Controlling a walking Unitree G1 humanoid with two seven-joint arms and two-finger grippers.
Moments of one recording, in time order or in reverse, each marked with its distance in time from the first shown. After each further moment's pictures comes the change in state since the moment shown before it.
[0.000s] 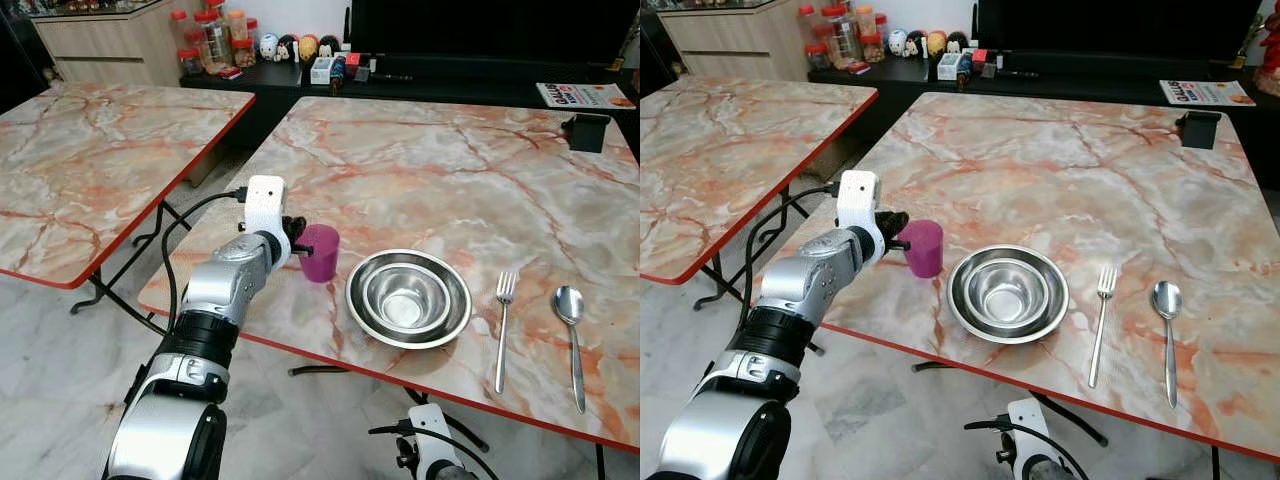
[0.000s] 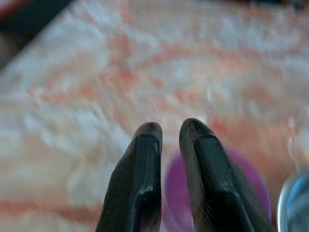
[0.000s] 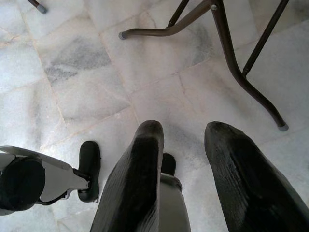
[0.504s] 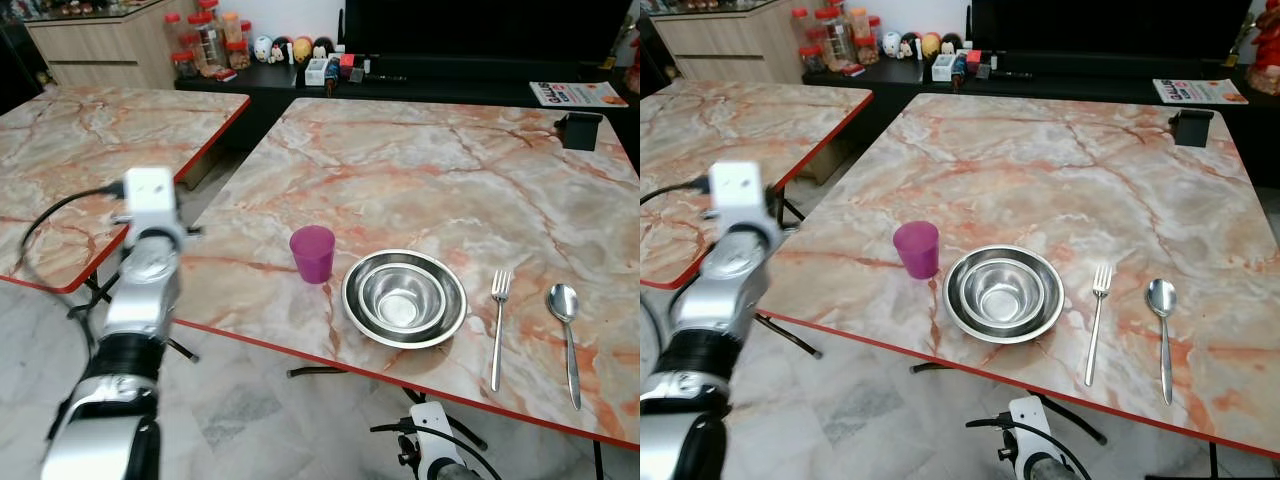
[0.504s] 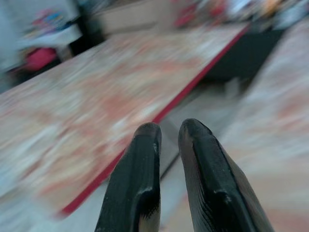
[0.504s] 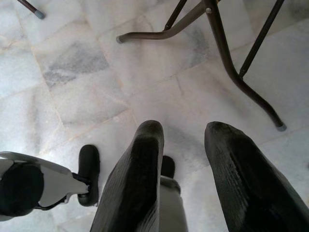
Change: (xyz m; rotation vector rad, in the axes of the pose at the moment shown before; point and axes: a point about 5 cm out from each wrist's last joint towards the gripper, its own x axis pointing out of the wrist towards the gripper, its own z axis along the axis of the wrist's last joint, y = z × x) left arm -0.060 0.144 -0.015 0.275 -0.138 0.693; right arm 0.001 0.002 0.003 0.002 -0.007 0.003
